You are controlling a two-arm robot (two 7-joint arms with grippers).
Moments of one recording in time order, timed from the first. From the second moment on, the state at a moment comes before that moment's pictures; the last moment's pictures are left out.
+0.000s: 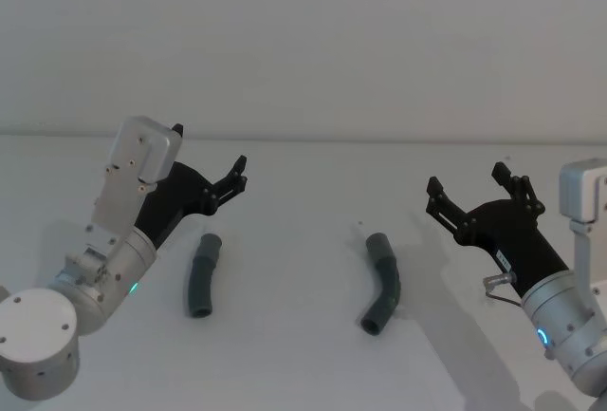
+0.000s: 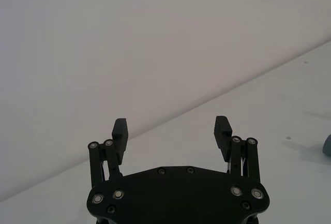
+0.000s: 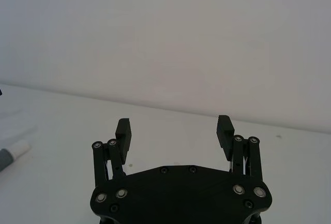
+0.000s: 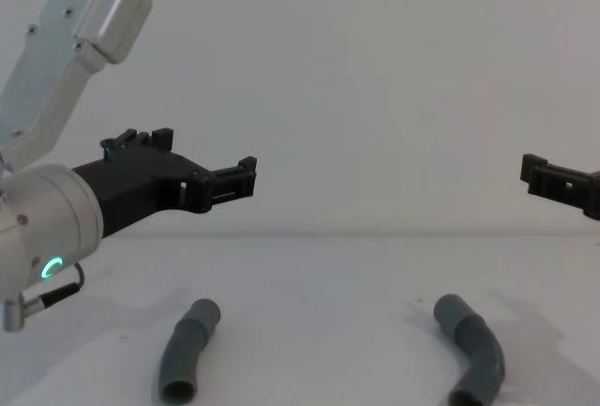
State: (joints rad) left arm -0.24 0.38 0.45 -1.63 -0.20 0.01 -0.01; right arm -0.01 0.34 -0.23 -1.77 0.29 0.03 0.07
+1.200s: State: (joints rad) left arm -0.24 0.38 0.45 -1.63 -0.20 0.01 -0.01; right arm -0.01 0.34 -0.23 -1.77 0.29 0.03 0.07
